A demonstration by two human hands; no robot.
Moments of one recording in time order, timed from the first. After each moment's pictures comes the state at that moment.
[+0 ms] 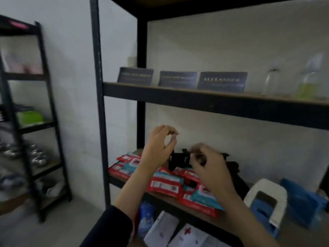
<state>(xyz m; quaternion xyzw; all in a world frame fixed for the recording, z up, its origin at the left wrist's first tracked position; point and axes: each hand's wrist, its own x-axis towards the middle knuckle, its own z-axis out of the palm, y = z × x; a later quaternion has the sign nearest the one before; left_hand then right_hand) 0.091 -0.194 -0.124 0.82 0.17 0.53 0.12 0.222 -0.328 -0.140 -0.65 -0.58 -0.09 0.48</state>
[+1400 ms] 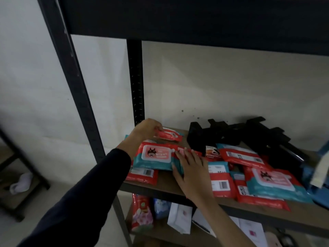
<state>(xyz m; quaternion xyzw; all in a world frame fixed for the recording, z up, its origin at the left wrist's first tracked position) 0.137 0.171 -0.280 0.96 0.21 0.06 0.14 0.166 -0.098 -0.334 -0.86 -0.49 -0.07 0.16</state>
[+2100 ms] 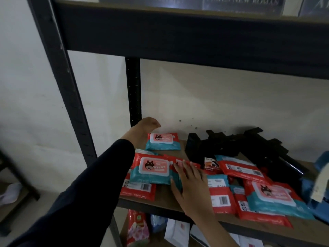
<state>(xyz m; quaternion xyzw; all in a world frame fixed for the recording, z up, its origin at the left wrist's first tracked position) 0.179 0.202 -0.252 0.92 0.28 0.04 0.28 0.165 -0.095 -0.335 -0.87 -0.46 -0.07 0.12</state>
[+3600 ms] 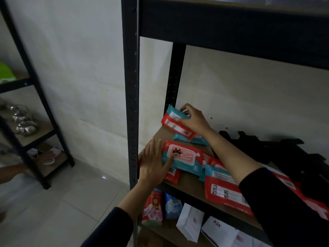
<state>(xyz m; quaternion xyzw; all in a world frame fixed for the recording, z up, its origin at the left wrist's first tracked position) 0.017 0.060 -0.352 0.85 0.43 0.26 0.18 0.225 0.077 -0.231 -0.73 -0.57 0.10 0.36</state>
